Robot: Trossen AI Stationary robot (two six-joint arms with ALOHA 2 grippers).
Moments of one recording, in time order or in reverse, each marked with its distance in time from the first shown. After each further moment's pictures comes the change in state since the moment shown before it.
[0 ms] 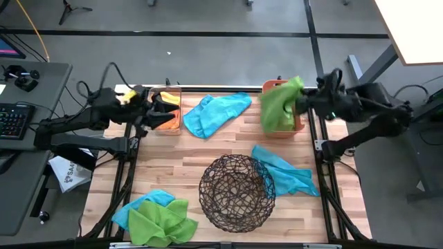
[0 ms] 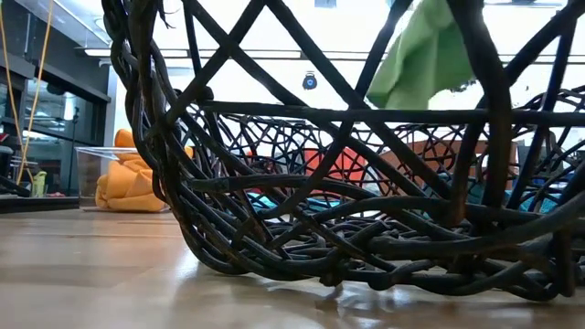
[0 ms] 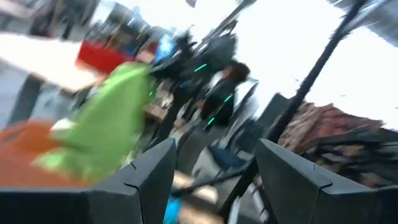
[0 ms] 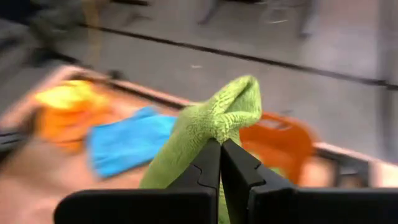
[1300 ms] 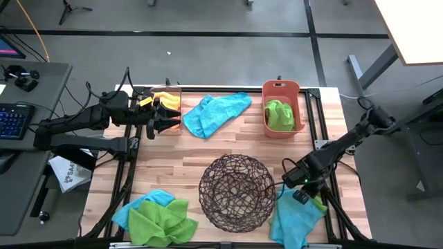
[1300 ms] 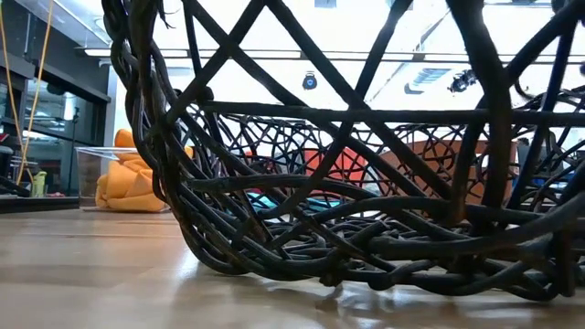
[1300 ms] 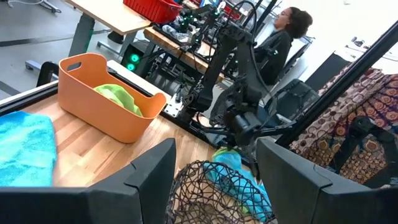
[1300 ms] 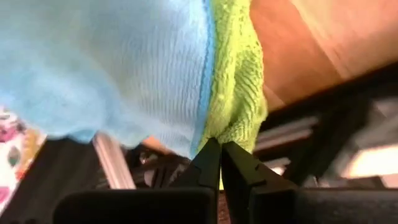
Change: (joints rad) left arm 0.015 -0.002 0.000 -0.298 -0.057 -0.012; right arm 0.455 0.084 -1.119 0.650 -1.501 0.335
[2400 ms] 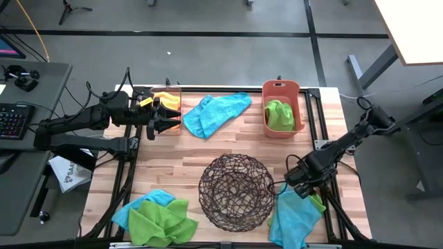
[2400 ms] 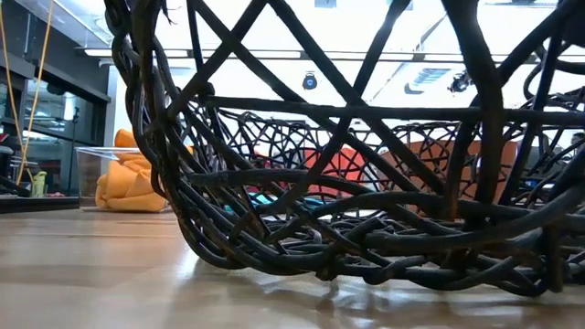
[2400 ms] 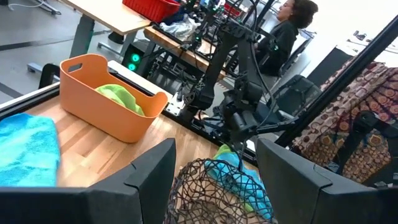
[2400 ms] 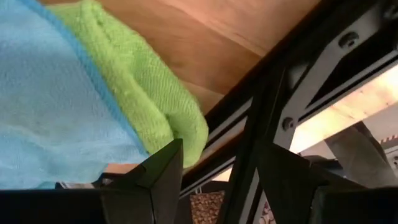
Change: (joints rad) left arm 0.000 0.000 0.000 -0.009 0.000 0.027; right arm -0.001 0.011 -0.017 -0.158 0.029 0.191
